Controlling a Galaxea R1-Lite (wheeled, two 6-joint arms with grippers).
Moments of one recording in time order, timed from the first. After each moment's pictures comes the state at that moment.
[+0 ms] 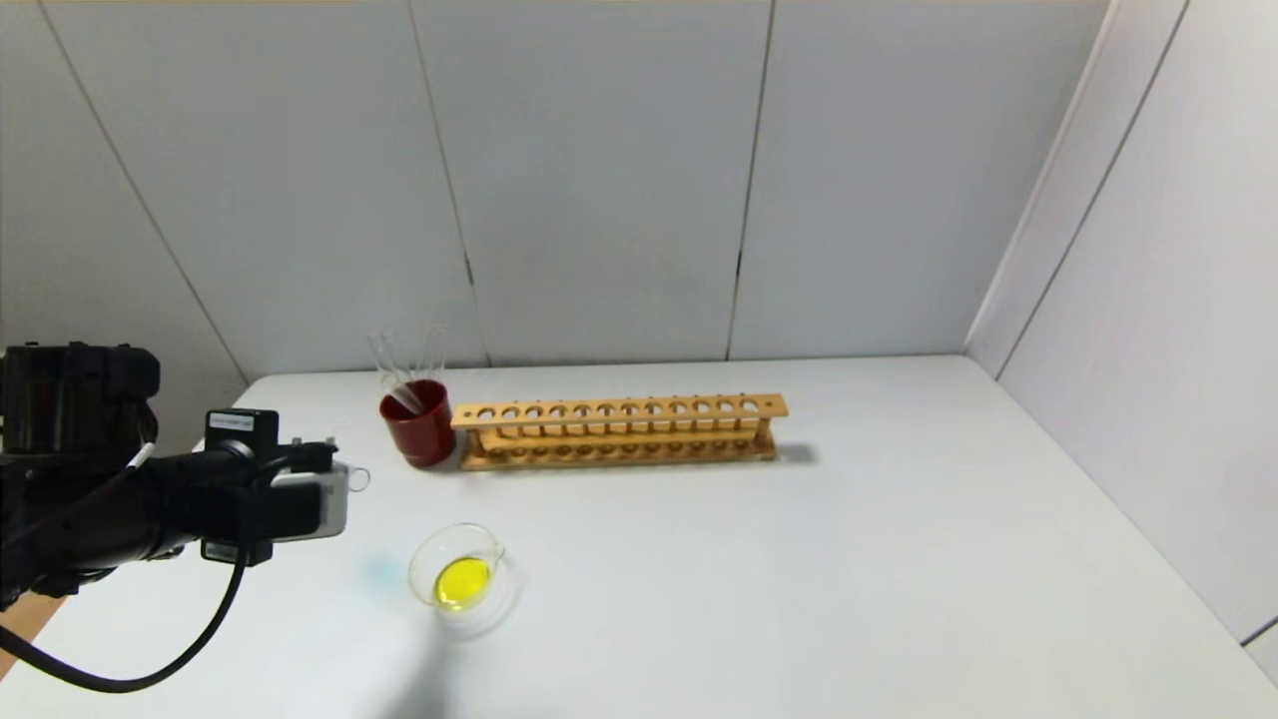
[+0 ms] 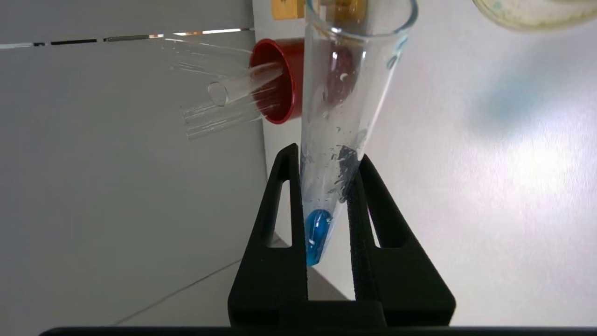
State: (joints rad) left arm 0.01 1.52 -0.57 -0.42 -0.24 1.58; right arm 0.00 0.00 0.00 0.00 0.00 0.00
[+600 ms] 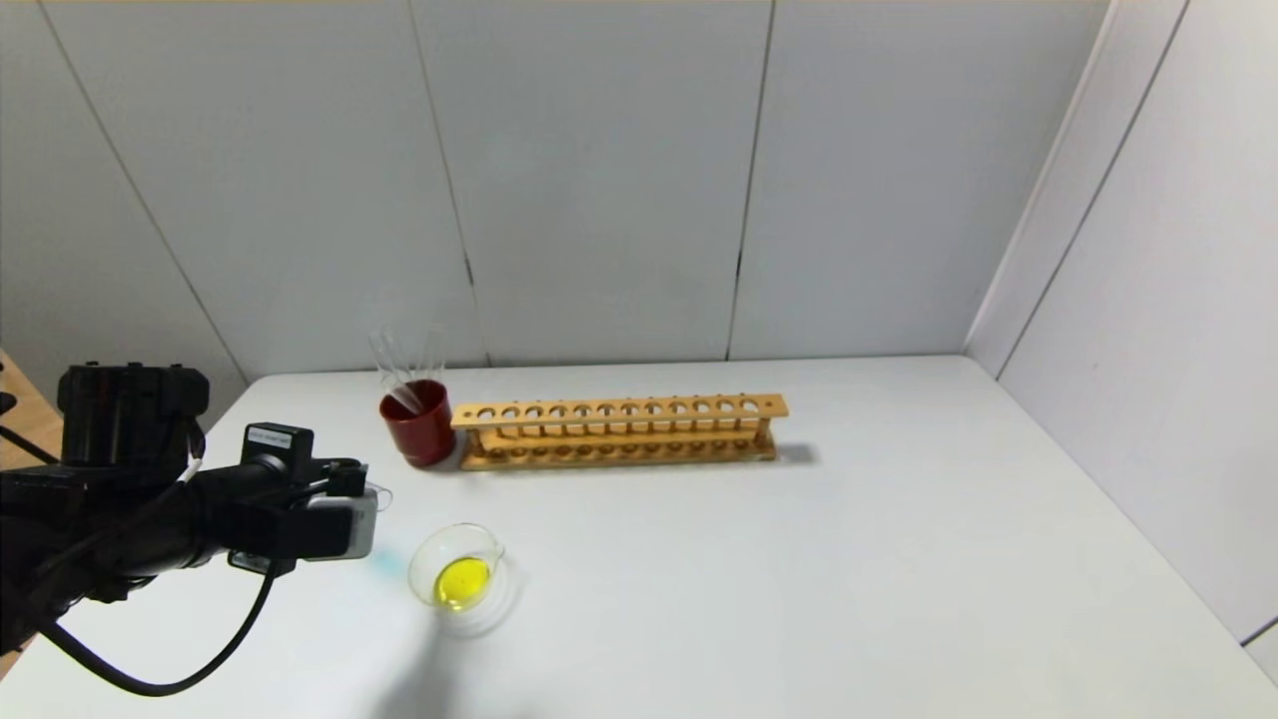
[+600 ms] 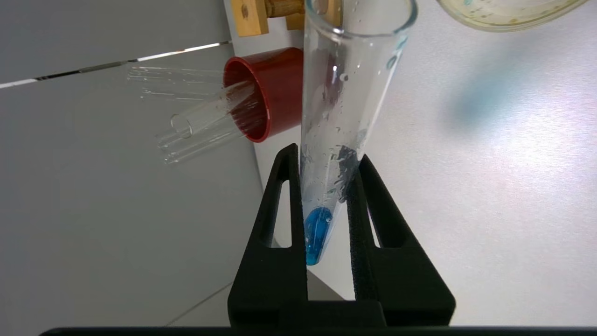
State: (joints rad) left arm -0.03 1.60 -0.54 -0.50 -0.21 1.64; right arm 0.00 0.00 0.00 0.00 0.00 0.00
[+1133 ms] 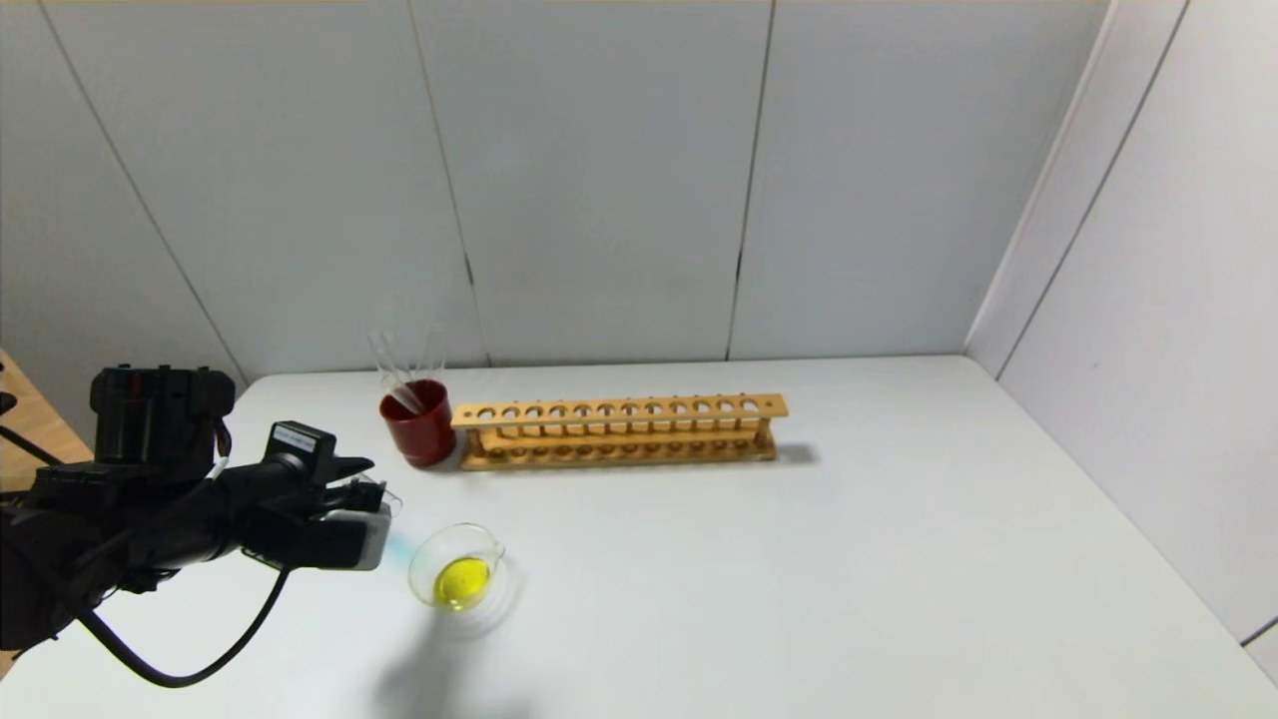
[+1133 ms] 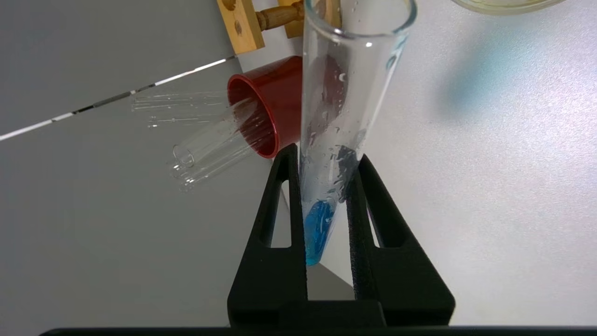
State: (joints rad) left arm -0.04 1.66 -0.55 -0.55 -0.21 1.77; right arm 0.00 0.00 0.00 0.00 0.00 0.00
